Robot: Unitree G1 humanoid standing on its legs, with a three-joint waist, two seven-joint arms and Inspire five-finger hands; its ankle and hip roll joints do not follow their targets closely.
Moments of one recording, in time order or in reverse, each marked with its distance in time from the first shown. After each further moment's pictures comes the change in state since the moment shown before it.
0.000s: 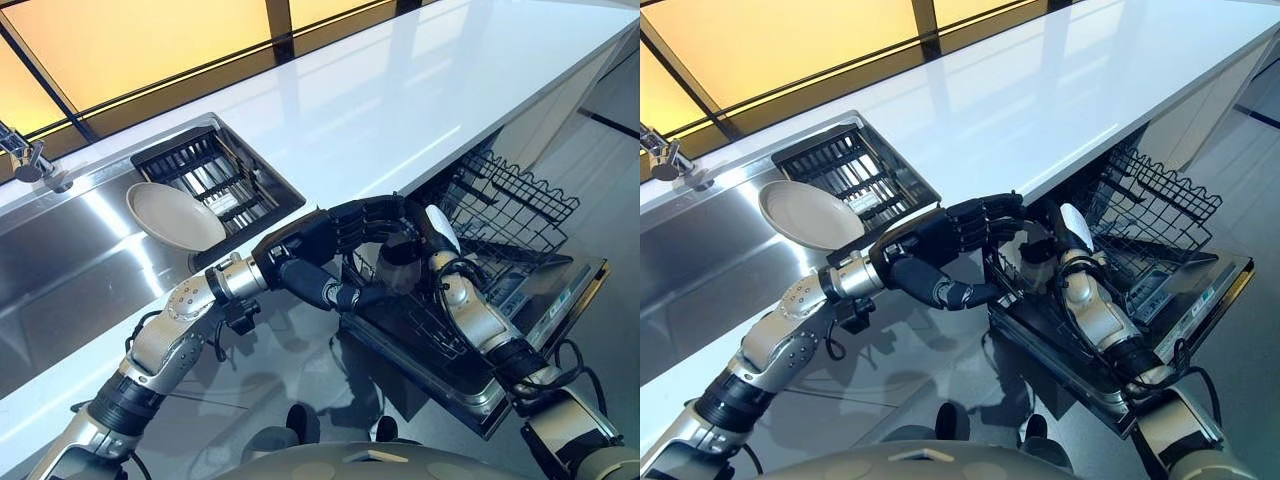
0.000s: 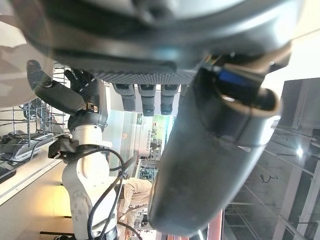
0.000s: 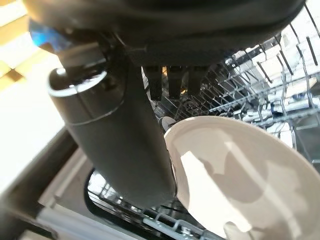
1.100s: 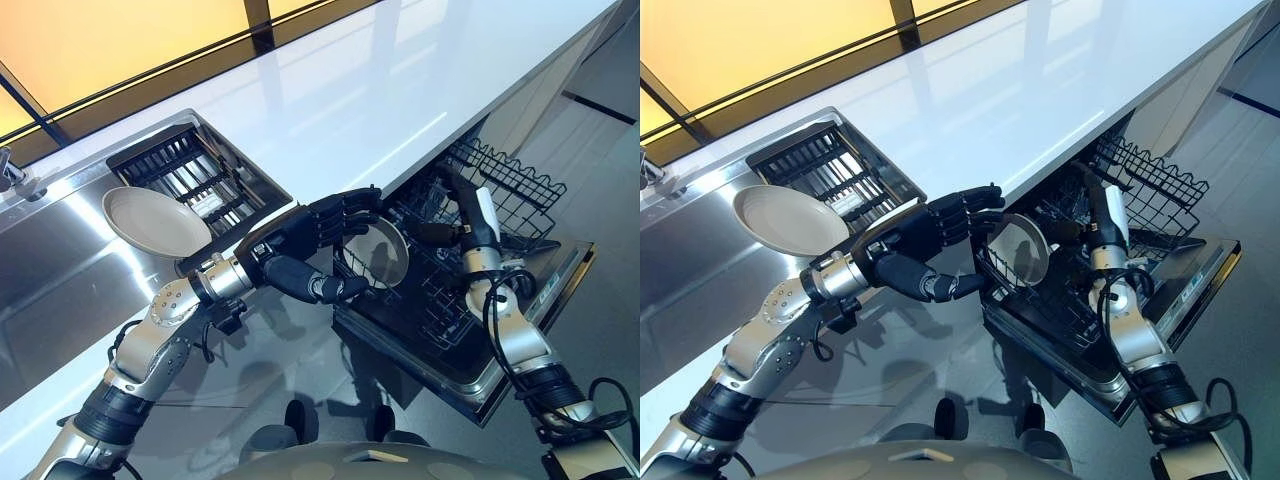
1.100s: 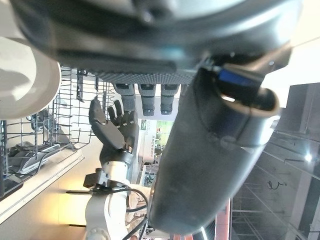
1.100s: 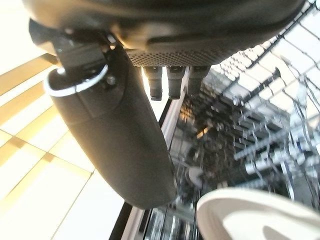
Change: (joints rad) left arm 0.067 0.017 0.107 -0.038 0.037 -0.004 0.016; right arm 0.172 -0.057 -0.250 -0.250 0.051 -0.153 -0.069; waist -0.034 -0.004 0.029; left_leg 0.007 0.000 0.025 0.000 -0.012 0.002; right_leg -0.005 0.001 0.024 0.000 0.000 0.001
